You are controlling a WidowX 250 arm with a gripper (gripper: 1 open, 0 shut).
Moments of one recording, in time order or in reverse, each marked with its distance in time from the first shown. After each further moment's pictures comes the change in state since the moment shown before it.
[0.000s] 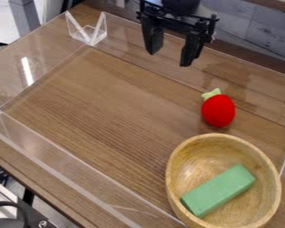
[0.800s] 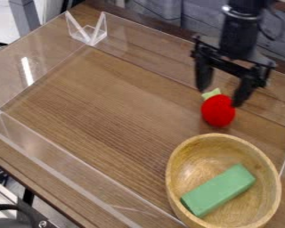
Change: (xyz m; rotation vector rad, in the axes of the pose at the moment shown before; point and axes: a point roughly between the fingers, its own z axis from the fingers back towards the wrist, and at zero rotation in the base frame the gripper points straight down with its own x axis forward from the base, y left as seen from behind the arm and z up) arm 0.014 -0.078 -0.039 0.002 0.090 -0.134
